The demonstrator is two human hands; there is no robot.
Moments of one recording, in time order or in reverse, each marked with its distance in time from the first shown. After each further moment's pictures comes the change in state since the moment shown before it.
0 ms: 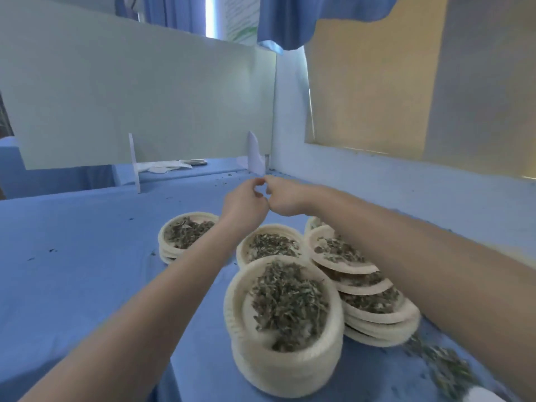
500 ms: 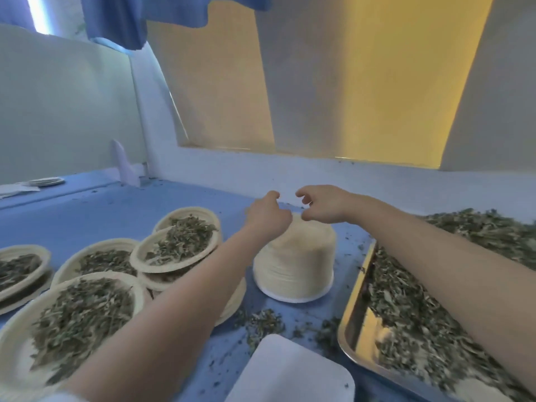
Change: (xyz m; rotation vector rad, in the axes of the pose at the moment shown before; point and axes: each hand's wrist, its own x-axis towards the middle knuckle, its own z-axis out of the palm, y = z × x) left_hand -0.069 0.217 0.222 -0.016 -0.448 0.191; right_hand -0.221 0.261 -0.068 0.018 0.133 0.503
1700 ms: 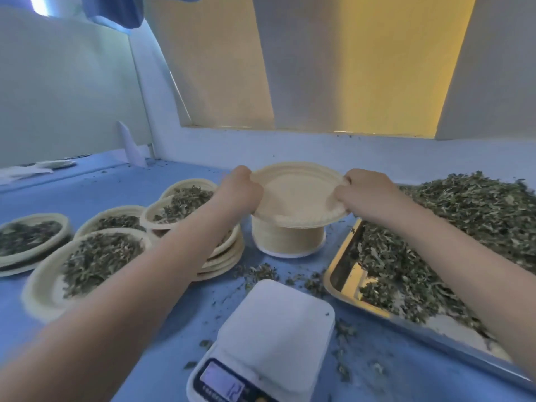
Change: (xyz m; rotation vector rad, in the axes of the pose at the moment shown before) left_hand -0.082 0.004 -0.031 -0.107 0.072 -0.057; right_hand -0.102 0.034 0.019 0.272 0.266 0.099
